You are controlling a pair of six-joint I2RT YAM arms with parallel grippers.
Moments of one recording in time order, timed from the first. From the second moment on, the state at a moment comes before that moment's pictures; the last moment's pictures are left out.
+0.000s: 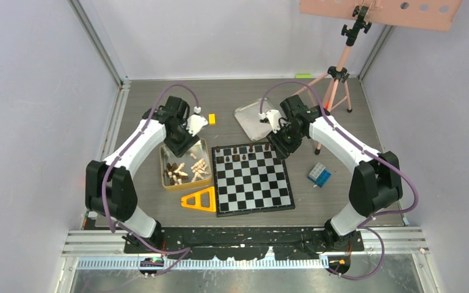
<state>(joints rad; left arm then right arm) -0.29 1.56 1.28 -0.93 0.01 0.60 0.42 1.60 1.29 -0.92 -0.25 -0.36</state>
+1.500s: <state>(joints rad) -0.17 1.75 1.20 -0.94 -0.05 0.47 0.39 1.60 1.26 -0.91 -0.28 -0.36</state>
